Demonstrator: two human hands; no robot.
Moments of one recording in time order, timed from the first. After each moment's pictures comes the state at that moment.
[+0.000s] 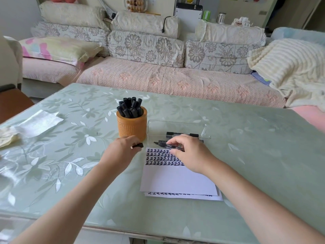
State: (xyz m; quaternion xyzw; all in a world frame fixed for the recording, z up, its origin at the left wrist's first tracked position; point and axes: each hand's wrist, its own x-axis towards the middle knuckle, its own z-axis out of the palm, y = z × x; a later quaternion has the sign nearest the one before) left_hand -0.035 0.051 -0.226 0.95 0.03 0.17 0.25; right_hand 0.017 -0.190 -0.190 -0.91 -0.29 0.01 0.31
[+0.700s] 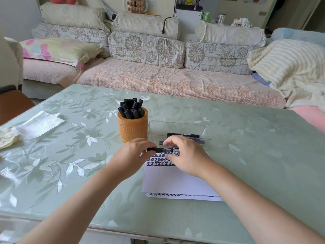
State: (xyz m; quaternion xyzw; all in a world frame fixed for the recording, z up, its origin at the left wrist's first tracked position) left_hand -0.042 0.030 -0.216 0.93 -0.15 0.18 0.29; right_hand 0.012 -0.179 -0.194 -0.91 -0.32 -0.02 0.26
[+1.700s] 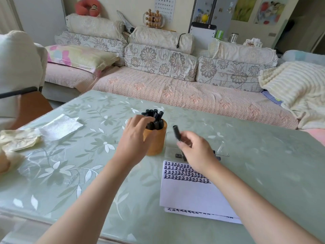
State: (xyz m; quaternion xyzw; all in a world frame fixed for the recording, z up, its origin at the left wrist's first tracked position) left_hand -0.021 0.076 -0.183 0.87 -0.03 0.39 0.28; right_hand 0.024 -0.128 -0.167 -0.87 -0.26 -0.07 0.40
